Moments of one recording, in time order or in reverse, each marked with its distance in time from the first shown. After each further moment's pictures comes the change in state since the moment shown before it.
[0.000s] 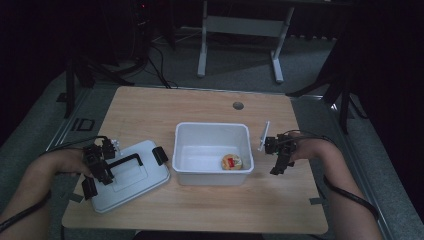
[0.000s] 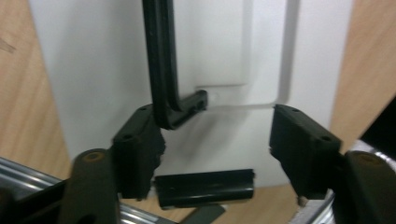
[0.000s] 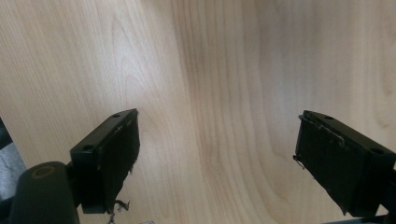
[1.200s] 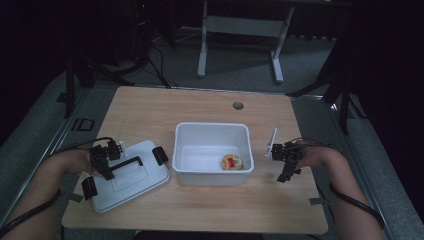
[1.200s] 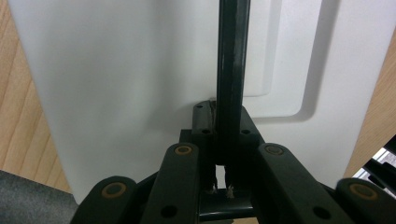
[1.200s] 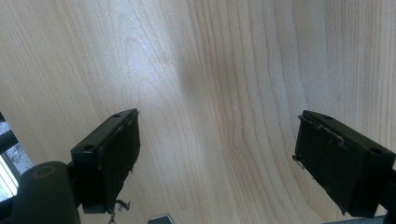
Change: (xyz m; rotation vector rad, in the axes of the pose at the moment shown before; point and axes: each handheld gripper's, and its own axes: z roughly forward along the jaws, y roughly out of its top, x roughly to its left) left arm 0.006 0.010 0.016 0.070 -0.027 -0.031; right arm 0.001 -0.027 0.023 0.028 0.057 0.064
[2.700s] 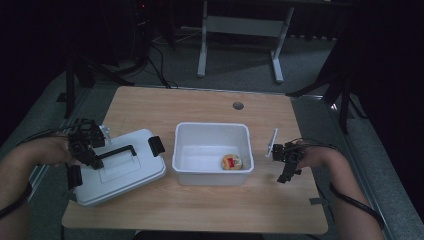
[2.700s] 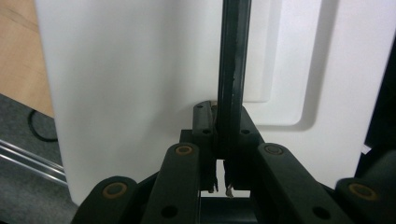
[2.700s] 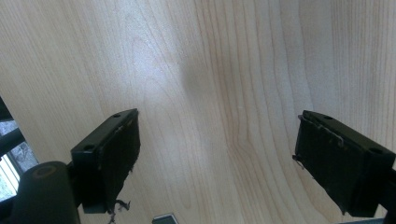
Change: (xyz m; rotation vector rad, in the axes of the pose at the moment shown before) left arm -0.024 -0.026 -0.096 -0.119 0.050 0.027; right arm 0.001 -0.001 -0.001 -0.005 0.013 -0.001
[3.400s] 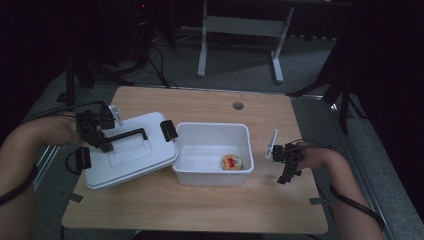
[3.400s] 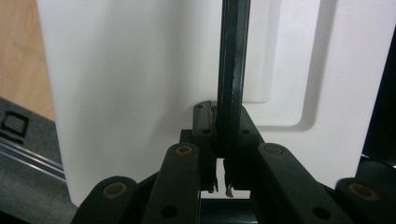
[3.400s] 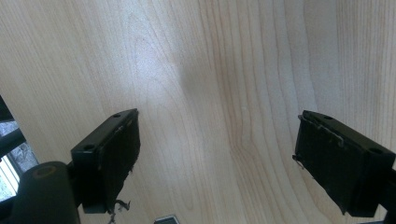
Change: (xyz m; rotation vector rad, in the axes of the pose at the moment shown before) left arm -0.008 0.044 -0.050 -0.032 0.052 0.058; right arm 0.002 -0.001 0.002 -0.006 -0.001 -0.005
